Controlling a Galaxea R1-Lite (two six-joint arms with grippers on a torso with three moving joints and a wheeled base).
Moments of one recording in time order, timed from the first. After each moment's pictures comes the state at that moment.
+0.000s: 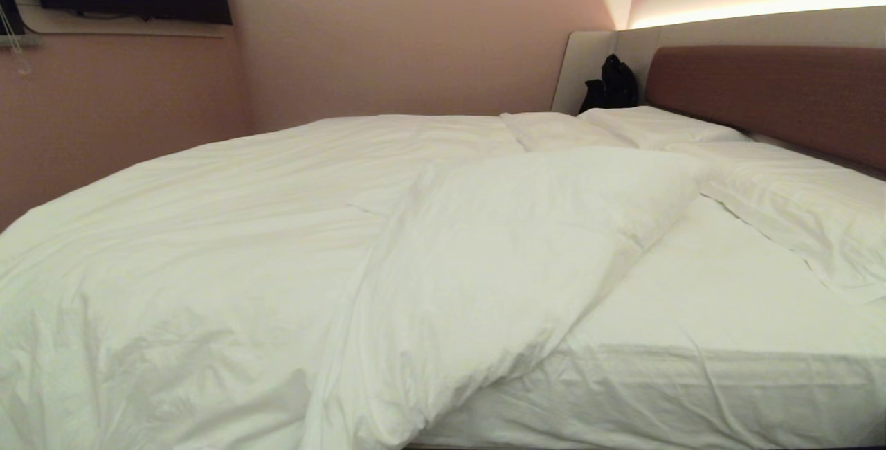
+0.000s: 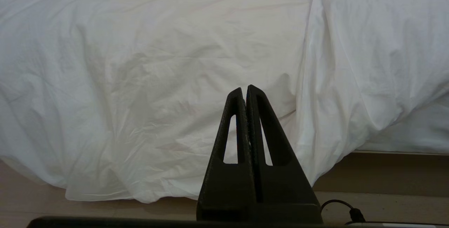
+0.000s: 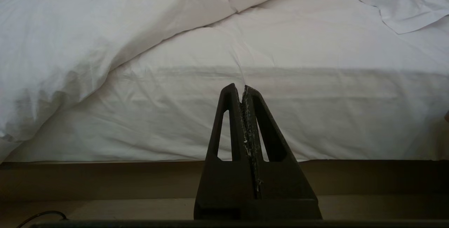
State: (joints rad) left arm 0.01 0.00 0.00 0.03 0.00 0.02; right arm 0.00 0.00 0.00 0.01 -0.03 0.02
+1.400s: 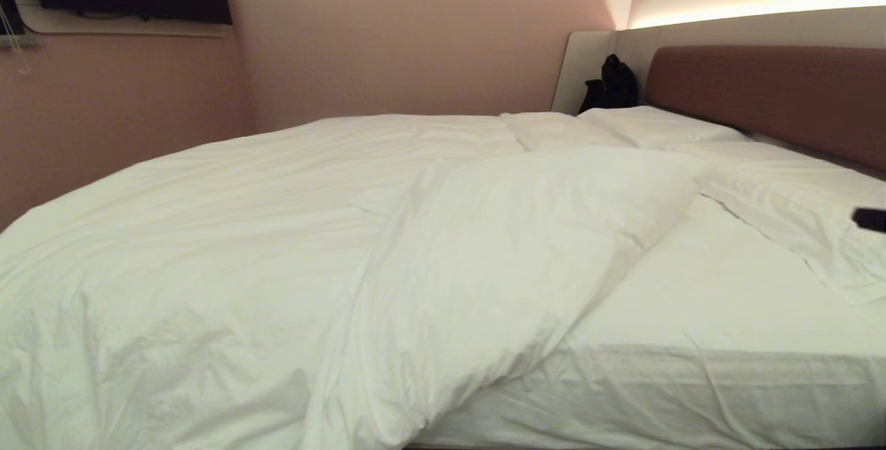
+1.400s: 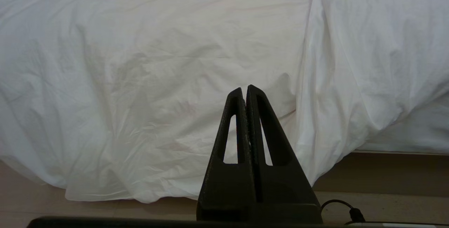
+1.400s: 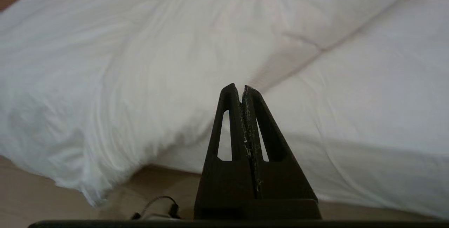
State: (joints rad) left arm 0.01 0.00 0.00 0.03 0.00 0.02; right arm 0.01 1.02 -0.91 0.11 0.26 0.20
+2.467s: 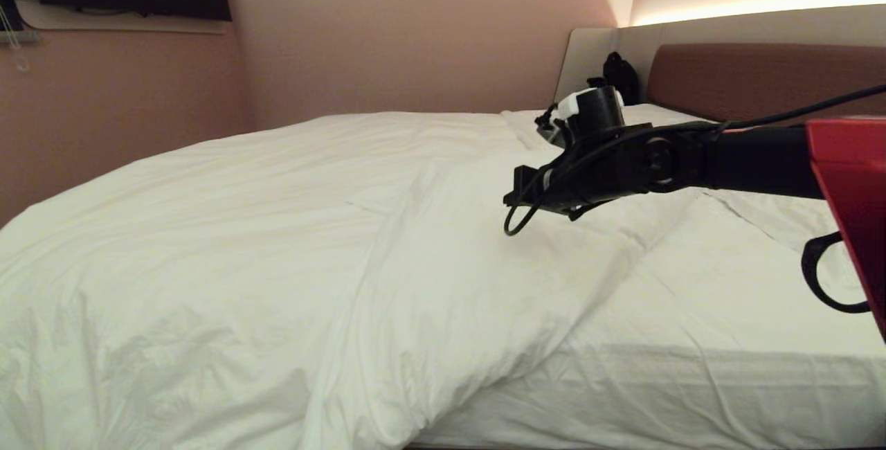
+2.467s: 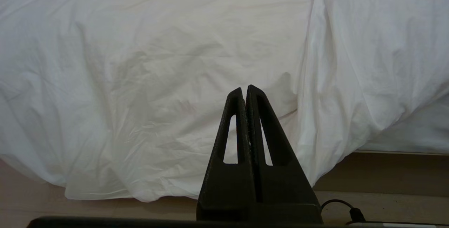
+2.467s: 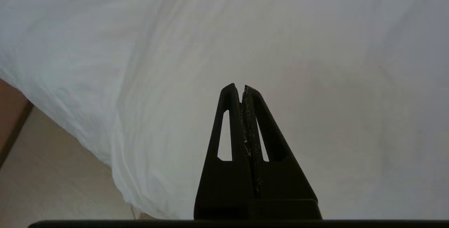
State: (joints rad) left arm 0.01 0.00 0.00 0.03 0.00 0.02; right arm 0.41 2.19 -1.93 0.29 0.20 0.36
